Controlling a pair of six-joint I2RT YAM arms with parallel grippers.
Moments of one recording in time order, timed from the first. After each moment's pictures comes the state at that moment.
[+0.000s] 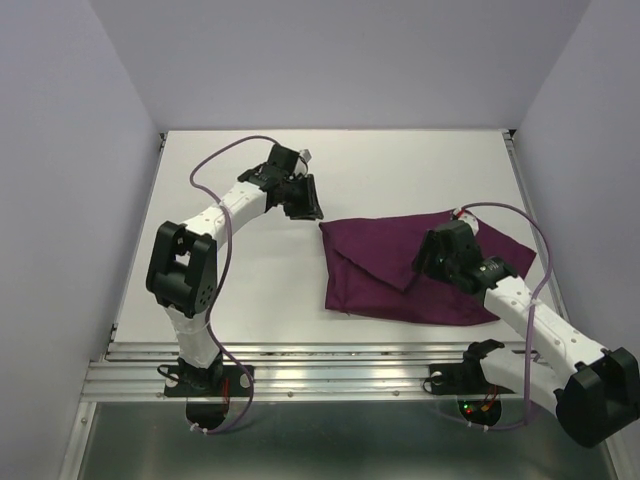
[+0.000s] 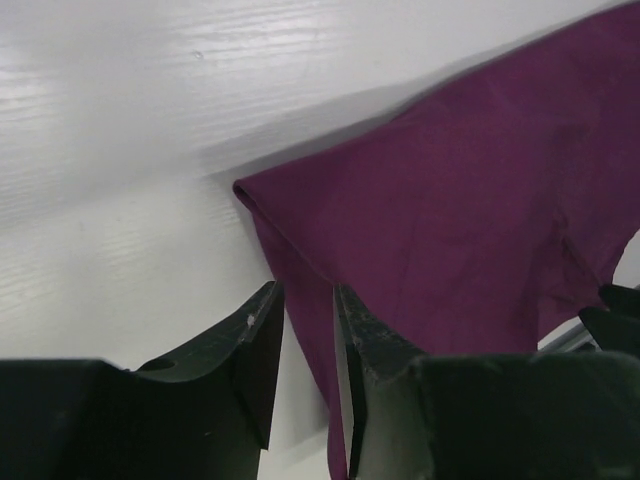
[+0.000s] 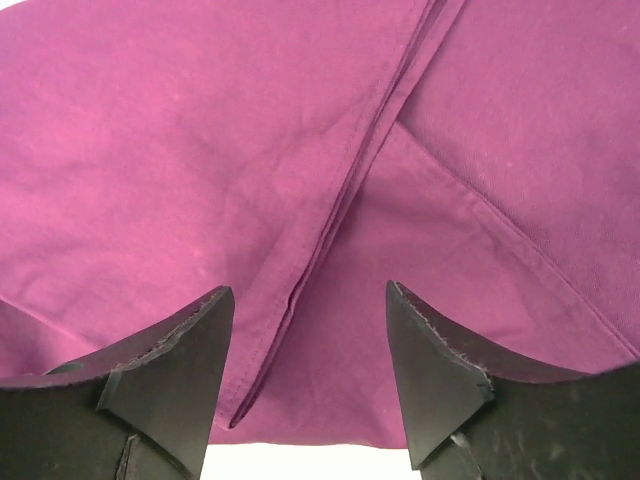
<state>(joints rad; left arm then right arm) -0.44 1.81 1.43 -0.52 0.29 -0.51 0.42 0.99 0.66 -0.52 0.24 0.68</state>
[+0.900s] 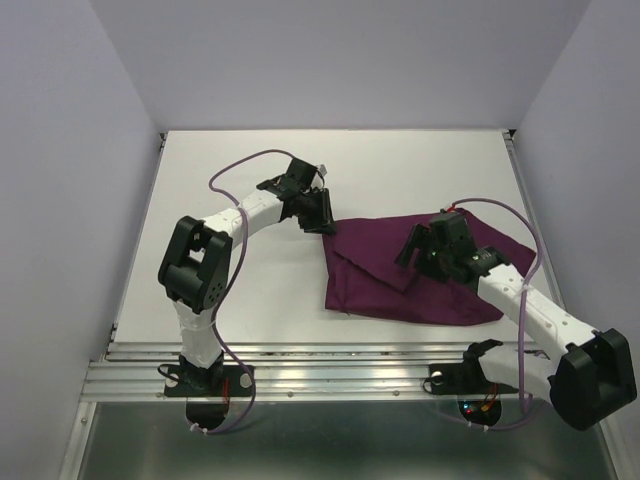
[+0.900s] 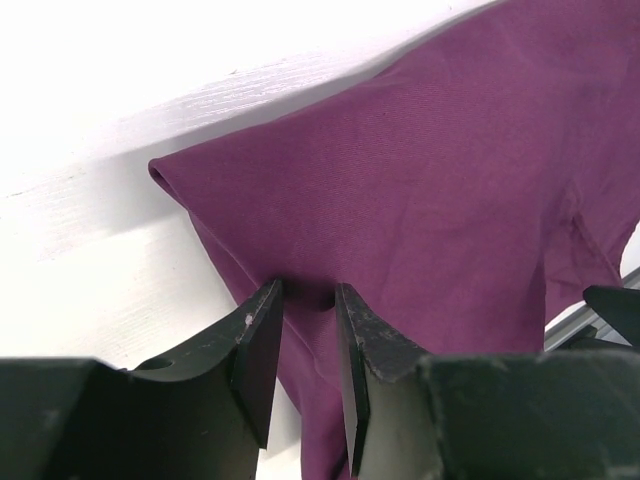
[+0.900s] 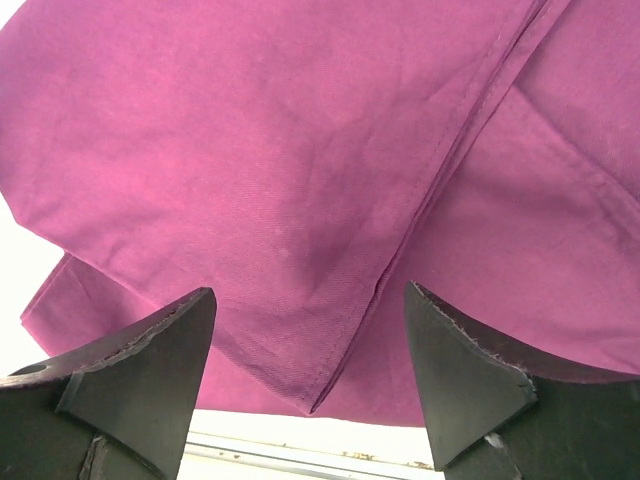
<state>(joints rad) -0.54 1.87 1.38 -0.45 0.30 -0.58 0.42 1.09 0.72 -0.51 0.08 0.75</state>
